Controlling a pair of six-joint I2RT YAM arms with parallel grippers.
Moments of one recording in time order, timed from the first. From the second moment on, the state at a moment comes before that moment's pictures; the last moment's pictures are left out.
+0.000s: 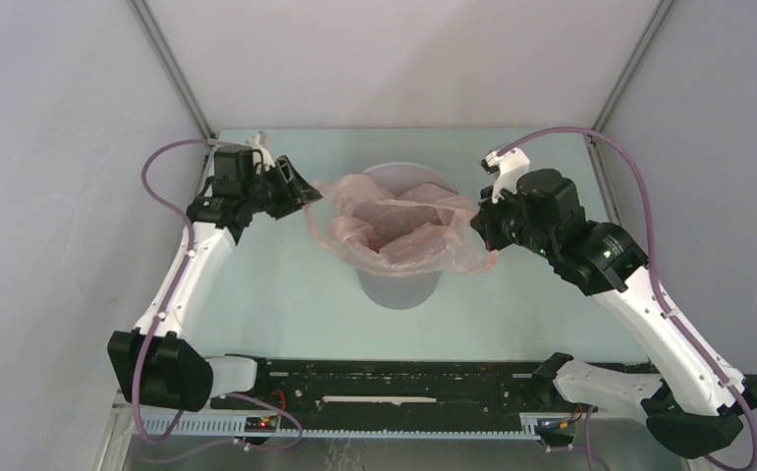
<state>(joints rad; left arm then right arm) -0.11 1.25 1.19 -0.57 0.35 -0.57 0.70 1.05 1.38 -0.86 0.12 0.14</state>
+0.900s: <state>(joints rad) -0.11 1.41 1.19 -0.39 0.39 -0.66 0.29 1.30 1.38 -0.69 -0.13 0.36</state>
